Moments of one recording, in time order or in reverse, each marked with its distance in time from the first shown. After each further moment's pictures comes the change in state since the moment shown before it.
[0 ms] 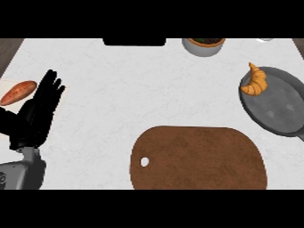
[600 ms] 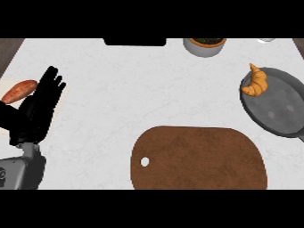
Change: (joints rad) left arm -0.032 0.009 0.003 0.013 0.007 0.000 0.025; right arm -0.153 0.201 0.090 -0.056 0.135 -0.301 0.051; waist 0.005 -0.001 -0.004
